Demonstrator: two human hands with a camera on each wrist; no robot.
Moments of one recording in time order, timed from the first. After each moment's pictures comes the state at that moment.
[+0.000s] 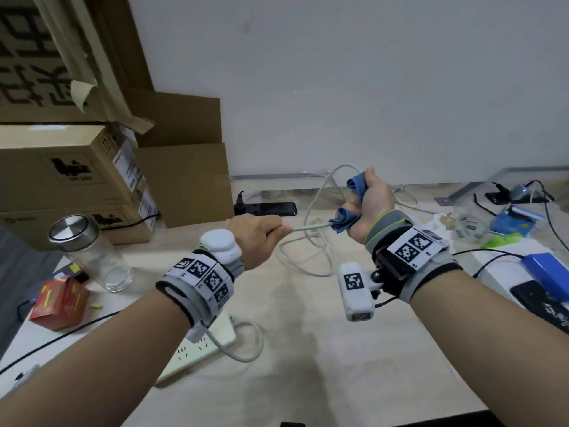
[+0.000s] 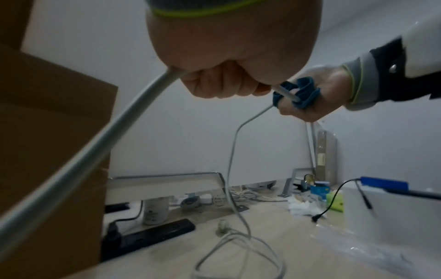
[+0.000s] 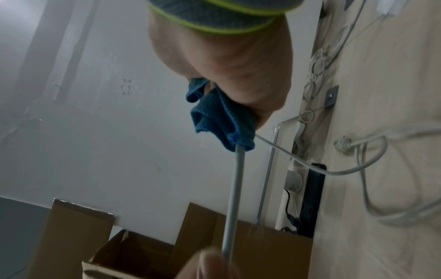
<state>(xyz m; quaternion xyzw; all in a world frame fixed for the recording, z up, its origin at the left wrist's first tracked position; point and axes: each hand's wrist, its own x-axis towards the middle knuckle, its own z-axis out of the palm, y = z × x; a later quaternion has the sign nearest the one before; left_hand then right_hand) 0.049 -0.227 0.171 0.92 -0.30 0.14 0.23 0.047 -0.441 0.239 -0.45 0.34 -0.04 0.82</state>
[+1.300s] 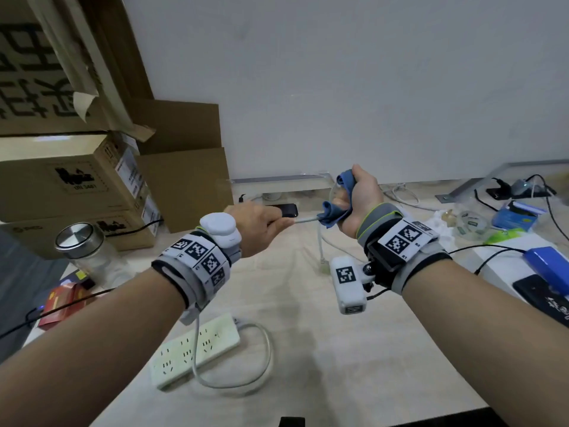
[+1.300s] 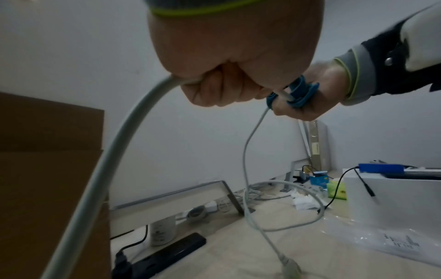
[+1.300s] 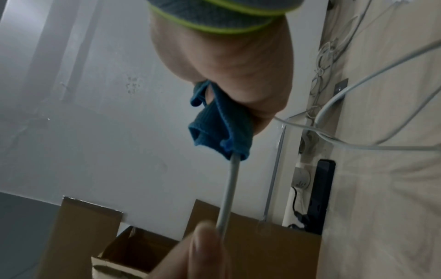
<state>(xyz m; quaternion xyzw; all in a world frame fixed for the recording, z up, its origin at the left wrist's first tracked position) 0.059 -0.228 0.204 0.94 -0.30 0.09 0.13 0.058 -0.435 0.237 -0.42 0.30 -0.02 0.86</state>
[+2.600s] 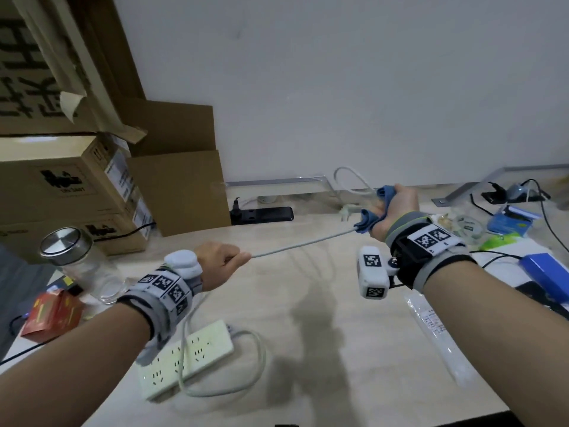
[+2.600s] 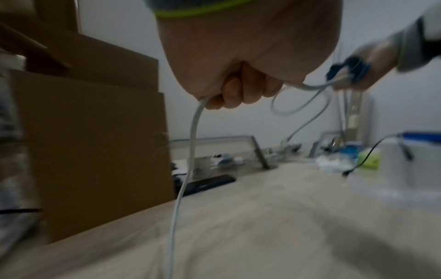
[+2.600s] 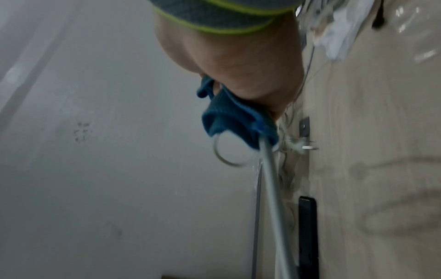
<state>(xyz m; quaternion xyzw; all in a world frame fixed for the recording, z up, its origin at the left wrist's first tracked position) 0.071 -0.171 0.122 0.93 -0.30 -0.01 0.19 0.070 -0.494 0.221 -0.36 0.37 -0.10 0.85</state>
